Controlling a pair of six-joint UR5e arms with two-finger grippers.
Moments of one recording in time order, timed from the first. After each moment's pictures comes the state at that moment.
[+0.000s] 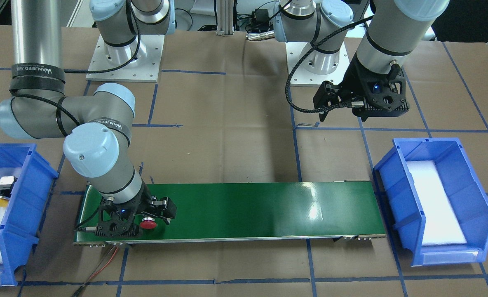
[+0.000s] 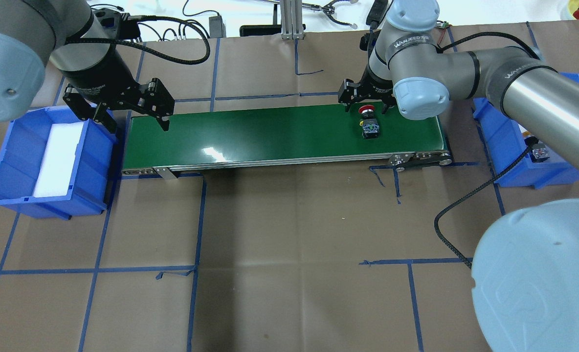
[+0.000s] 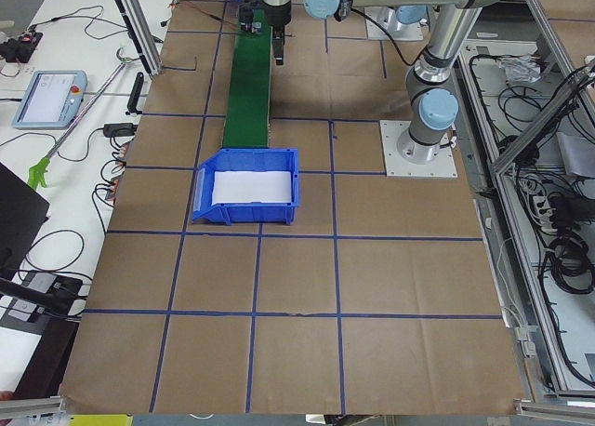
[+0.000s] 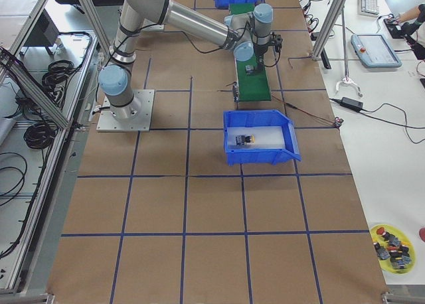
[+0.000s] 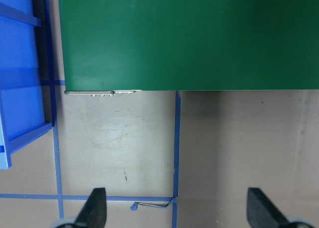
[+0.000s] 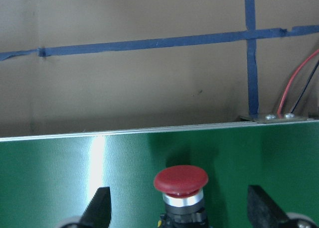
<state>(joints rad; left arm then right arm) -1.54 -1.60 -1.60 -1.55 1.58 0.02 1.64 -1.07 1.58 -2.20 -1.48 0.13</state>
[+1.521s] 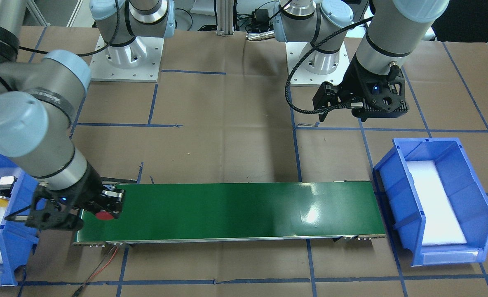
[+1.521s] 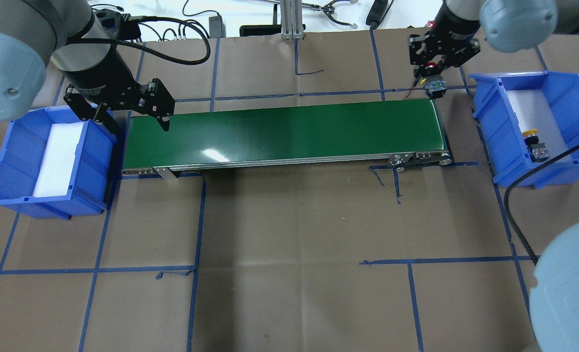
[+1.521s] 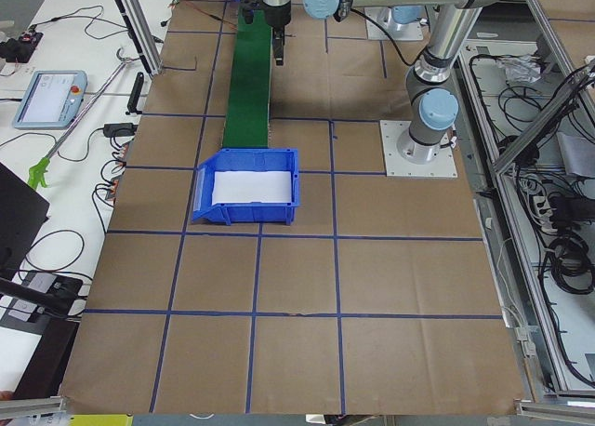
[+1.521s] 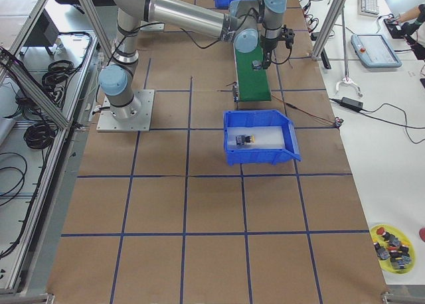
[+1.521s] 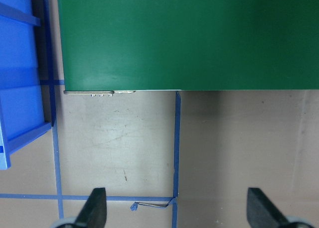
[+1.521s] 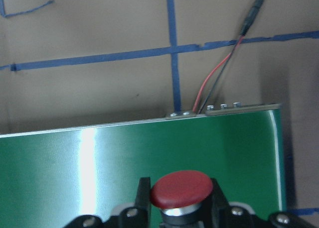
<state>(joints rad) -1.54 -1.60 -1.60 -1.55 1.58 0.02 1.42 -1.20 1.36 -1.77 -1.48 -0.10</state>
